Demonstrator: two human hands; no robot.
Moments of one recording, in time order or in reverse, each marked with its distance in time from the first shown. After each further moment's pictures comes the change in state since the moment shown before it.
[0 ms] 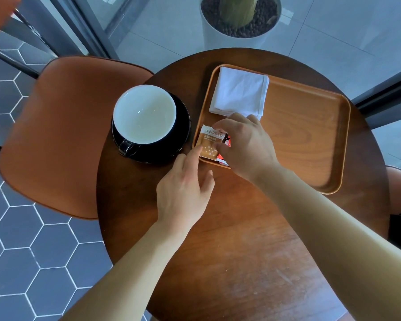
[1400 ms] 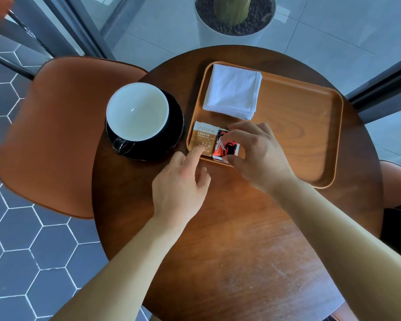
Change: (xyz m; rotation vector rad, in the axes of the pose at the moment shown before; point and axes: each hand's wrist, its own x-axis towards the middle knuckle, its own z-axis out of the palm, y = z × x) left_hand 0.002 0.001 0.002 0.061 -0.048 0.024; right_hand -0.033 0.029 -0.010 0.086 -0.027 -0.037
